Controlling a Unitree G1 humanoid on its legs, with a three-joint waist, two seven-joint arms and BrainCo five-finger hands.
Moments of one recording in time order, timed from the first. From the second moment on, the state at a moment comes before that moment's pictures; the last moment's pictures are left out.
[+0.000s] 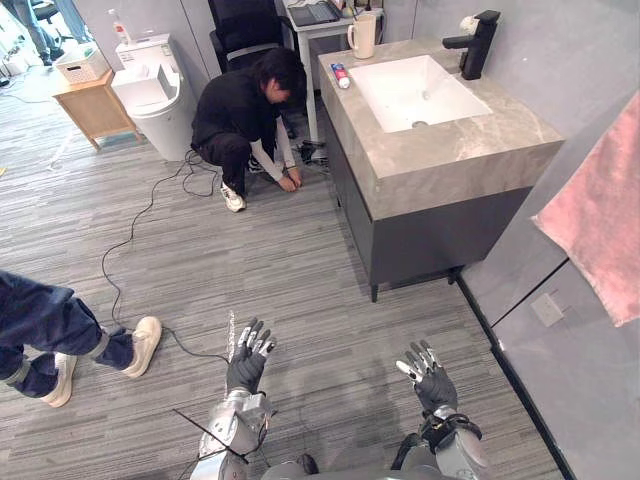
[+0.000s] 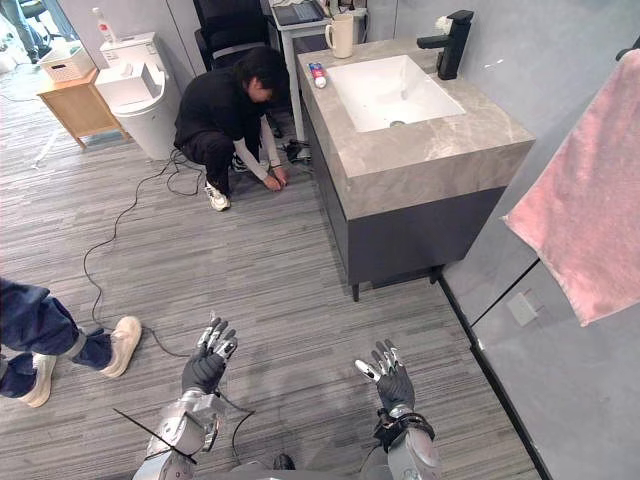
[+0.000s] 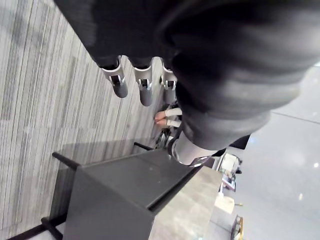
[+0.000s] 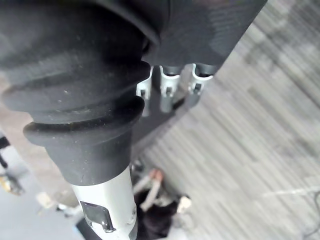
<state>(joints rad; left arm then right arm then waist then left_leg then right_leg) 0.29 0.06 0.00 0.17 -0.47 -0.12 -0.04 0.33 0.01 0.06 0.23 0.48 -0.06 0.09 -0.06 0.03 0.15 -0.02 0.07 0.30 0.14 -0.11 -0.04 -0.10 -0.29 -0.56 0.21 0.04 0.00</state>
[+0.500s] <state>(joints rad) 0.38 -0.03 0.01 0.11 -0.42 -0.12 -0.01 0.35 0.01 0.10 0.20 0.42 -0.07 0.09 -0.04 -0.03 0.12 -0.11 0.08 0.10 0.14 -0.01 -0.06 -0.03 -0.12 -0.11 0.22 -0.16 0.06</state>
